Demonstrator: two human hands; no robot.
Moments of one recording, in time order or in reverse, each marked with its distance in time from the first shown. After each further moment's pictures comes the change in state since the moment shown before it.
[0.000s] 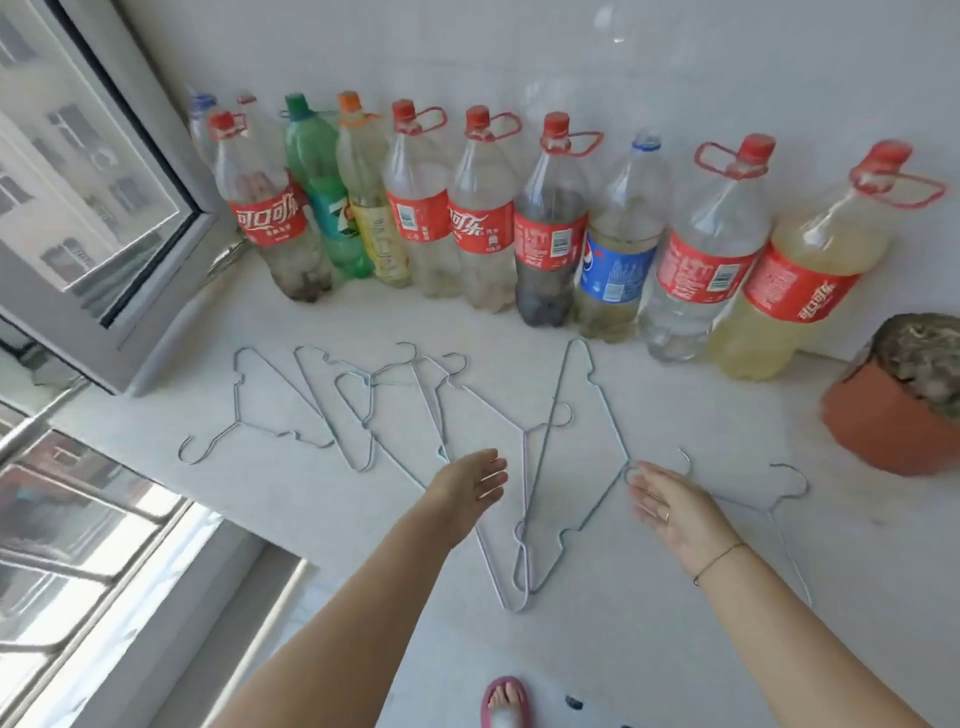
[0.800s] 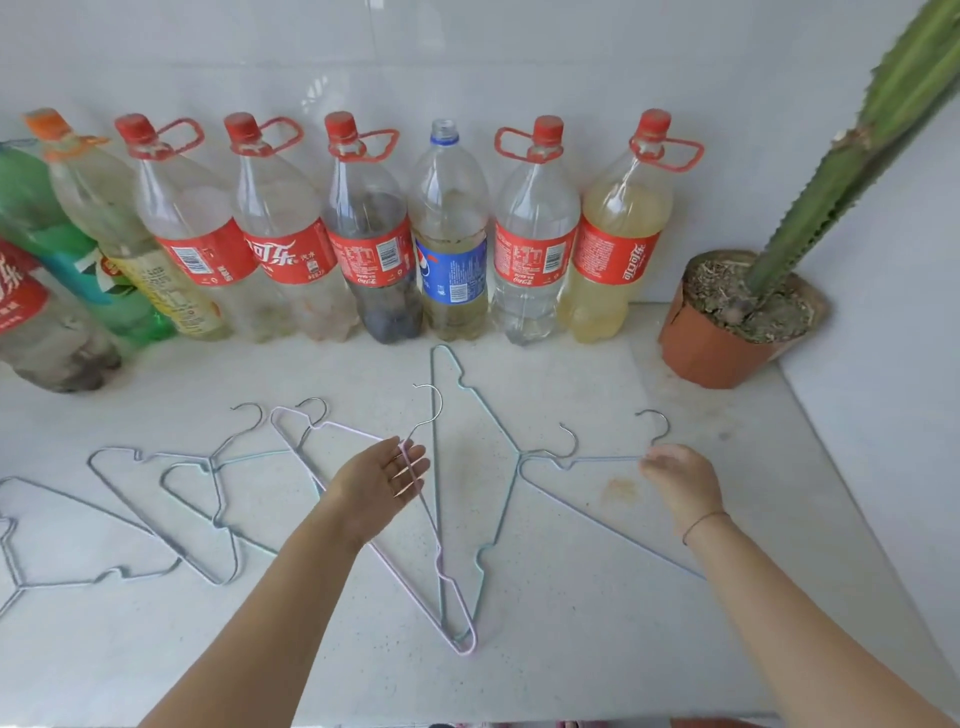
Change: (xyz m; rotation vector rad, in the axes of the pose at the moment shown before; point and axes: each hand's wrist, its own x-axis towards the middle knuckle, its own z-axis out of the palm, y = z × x) left_hand 0.048 0.046 0.042 0.122 -0.186 -0.175; right_hand 0.007 -0.006 -0.100 -0.454 0.596 -0.174
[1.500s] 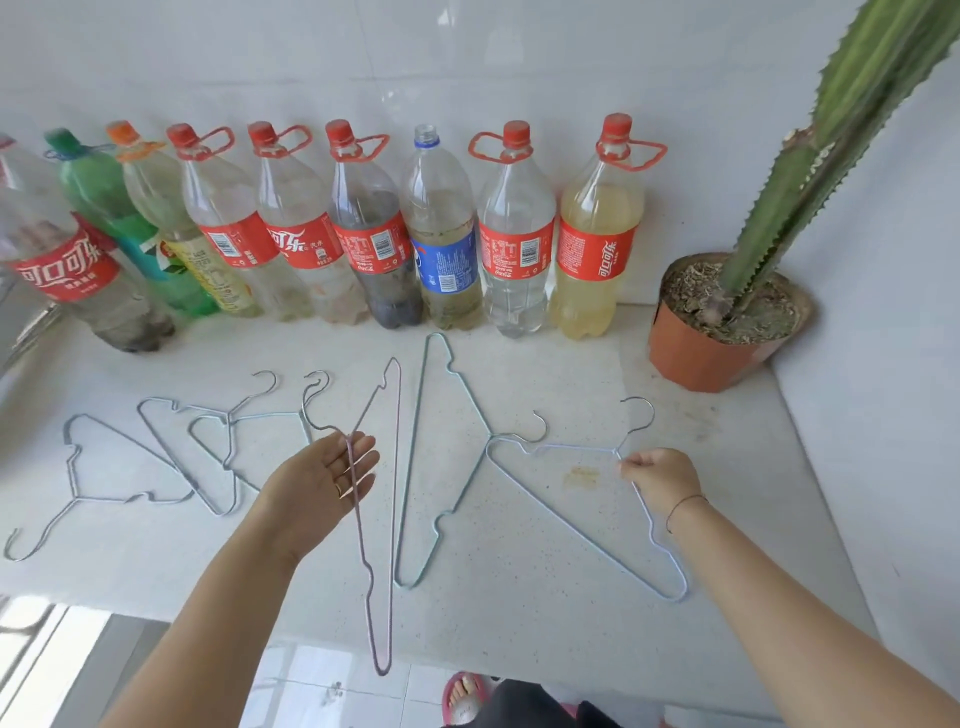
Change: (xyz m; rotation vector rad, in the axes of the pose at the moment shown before) left_hand -0.092 -0.036 0.017 -0.028 0.120 0.241; right_hand 0.026 0.023 -0.040 -0.082 -0.264 -0.066
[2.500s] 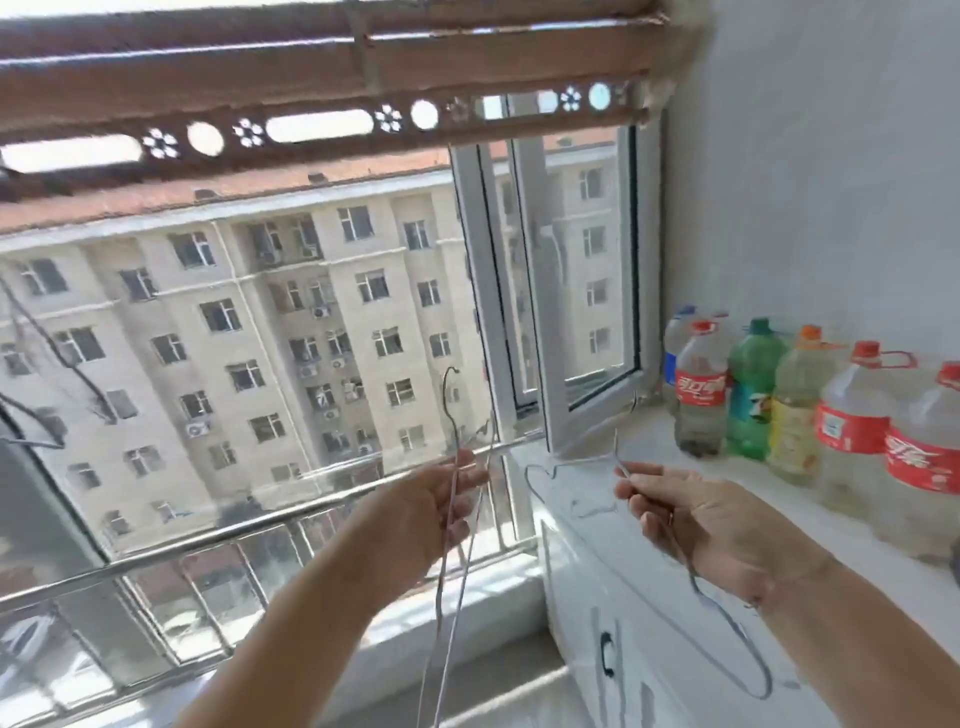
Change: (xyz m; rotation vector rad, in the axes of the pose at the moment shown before) left_hand -0.426 0.033 -0.146 -0.328 0.398 0.709; right_hand -0.393 -0.272 0.158 0.400 -1.568 -0.140
